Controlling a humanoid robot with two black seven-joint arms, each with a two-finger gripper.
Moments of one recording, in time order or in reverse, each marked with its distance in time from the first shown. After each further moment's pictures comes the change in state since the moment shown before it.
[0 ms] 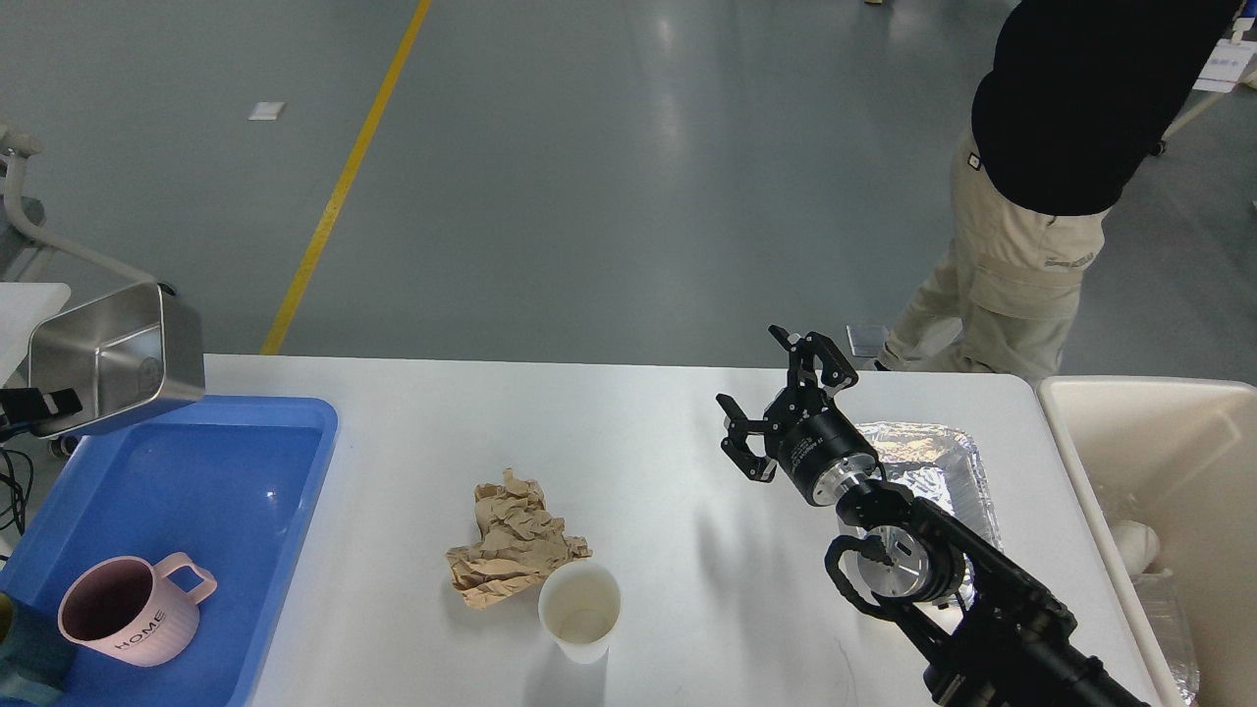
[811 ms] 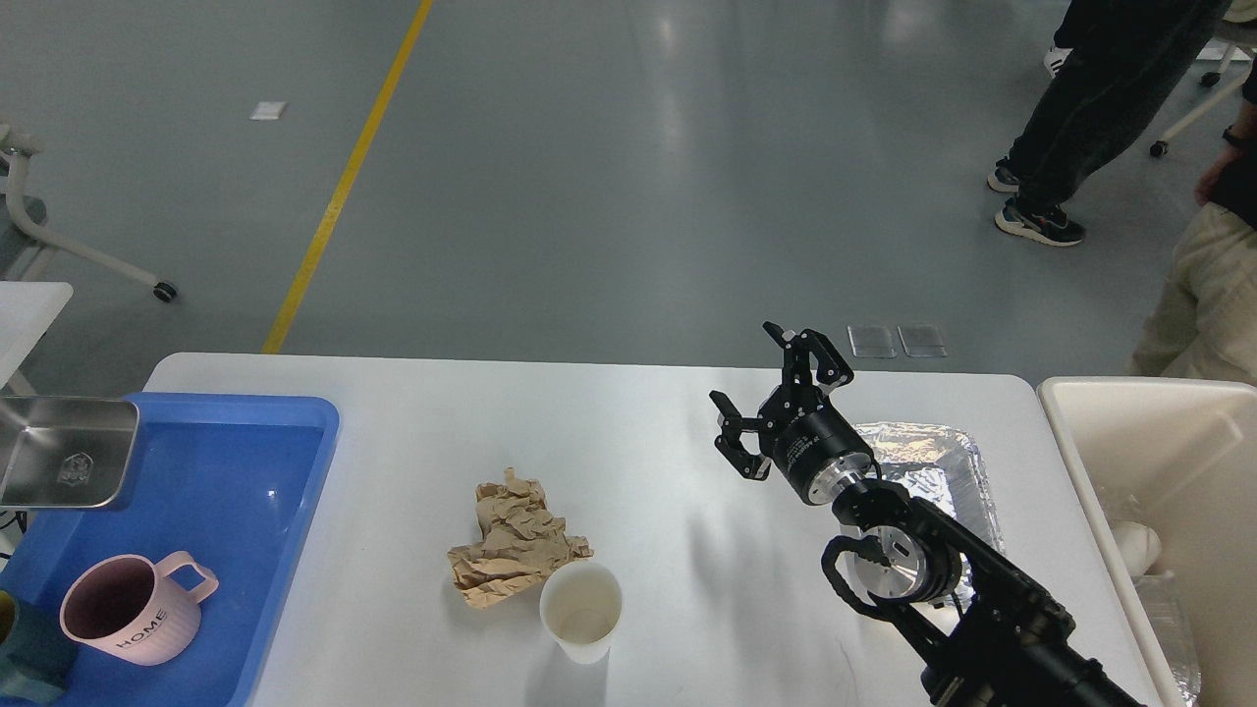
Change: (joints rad) left arm -0.017 -0.202 0.002 0.362 0.414 0.062 0.038; right arm -0.005 0.001 -0.001 0.023 0.000 0.002 0.000
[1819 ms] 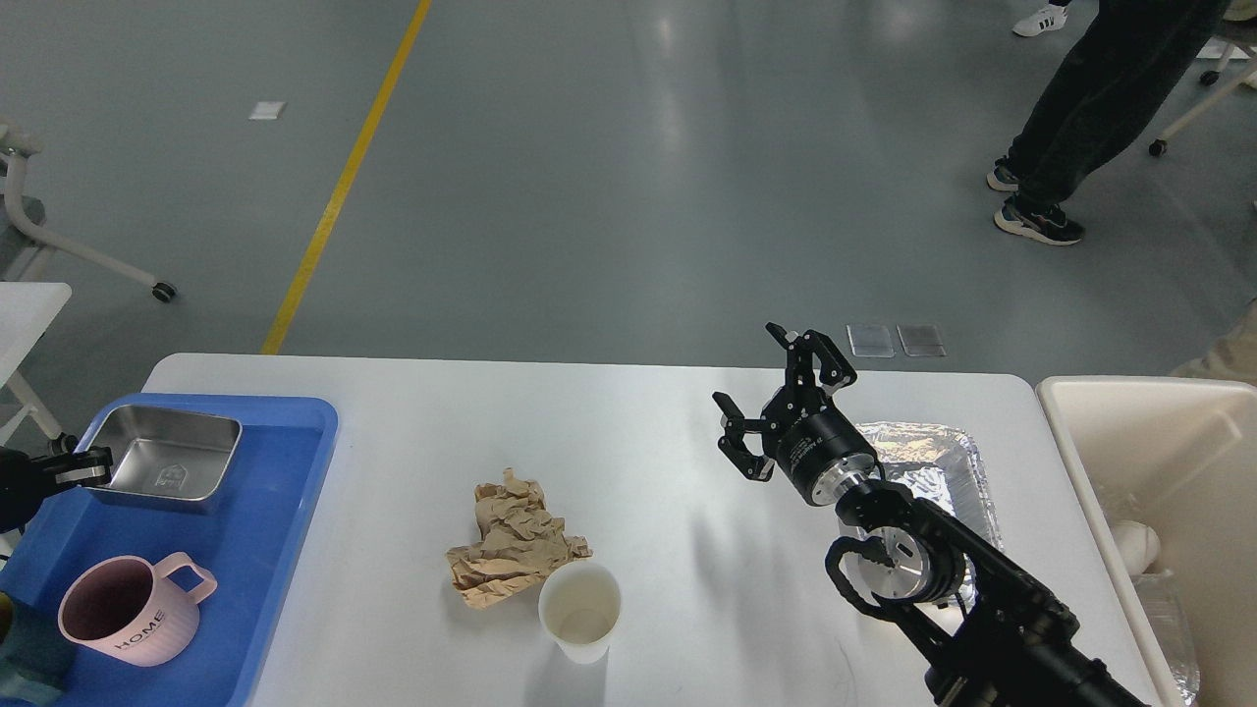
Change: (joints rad) left arm -0.114 -0.356 0.059 0.353 0.047 0.048 0.019; right arm -0.002 -0.008 -0.002 0.001 0.000 0.005 0.000
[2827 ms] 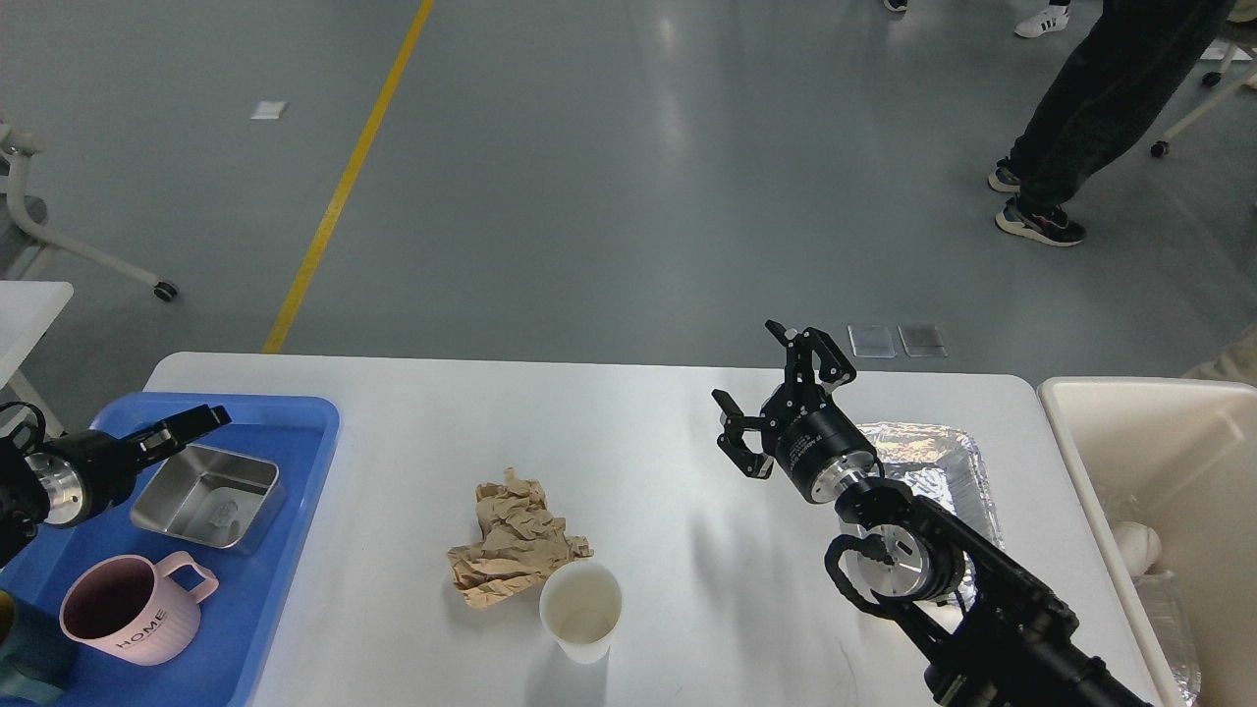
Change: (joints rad) left arm -0.017 -0.040 0.082 -0.149 -0.561 -0.044 -0.014; right arm 0.006 0.000 -0.001 -0.001 0.000 -0.001 0.000
